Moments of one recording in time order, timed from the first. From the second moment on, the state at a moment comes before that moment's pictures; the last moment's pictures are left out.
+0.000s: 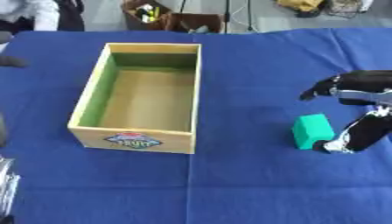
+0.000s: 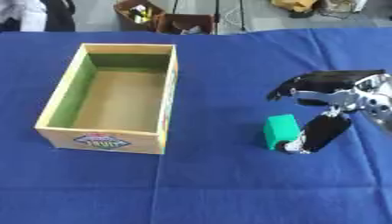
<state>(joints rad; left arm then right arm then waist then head) -0.36 0.25 0.04 -1.98 -0.06 -0.20 0.30 -0.67 -0.96 0.40 -1.84 0.63 0.22 0.88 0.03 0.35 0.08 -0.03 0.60</state>
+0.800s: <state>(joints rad) -0.36 0.24 0.04 -1.98 -0.06 -0.20 0.30 -0.69 -0.93 0.44 -1.70 0.67 0.19 0.89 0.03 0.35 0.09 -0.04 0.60</state>
